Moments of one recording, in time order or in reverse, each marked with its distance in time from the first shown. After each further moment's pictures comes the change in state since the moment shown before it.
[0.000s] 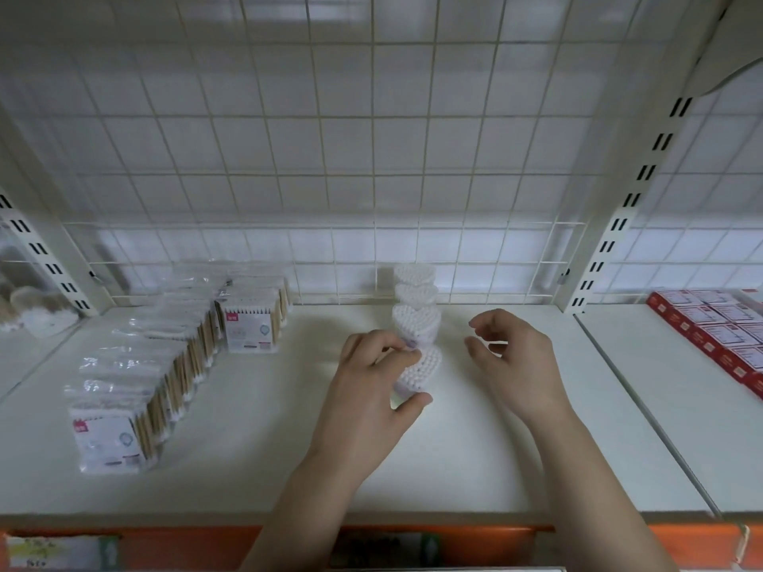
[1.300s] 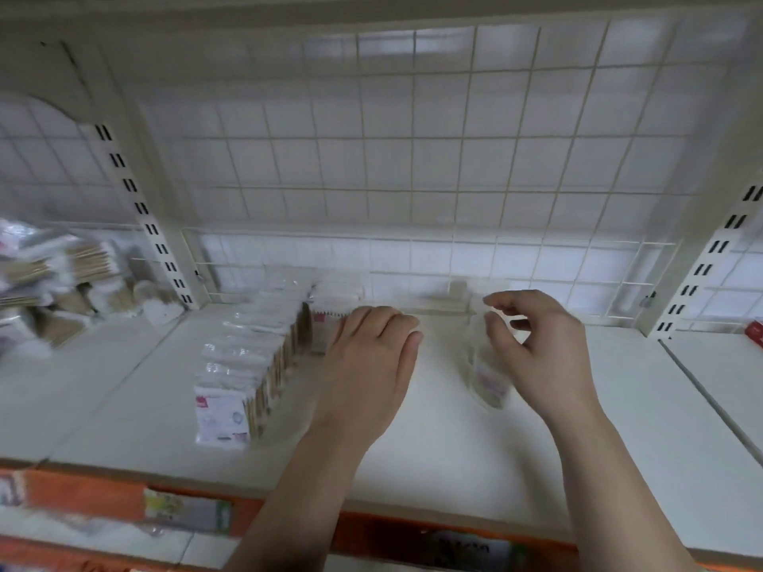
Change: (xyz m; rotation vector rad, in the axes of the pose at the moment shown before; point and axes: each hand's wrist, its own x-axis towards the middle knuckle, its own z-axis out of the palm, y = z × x) left_hand 0.006 -0.031 -0.077 0.382 0.162 0.021; right_hand -0.006 -0.086 0.036 0.026 0.076 -0.237
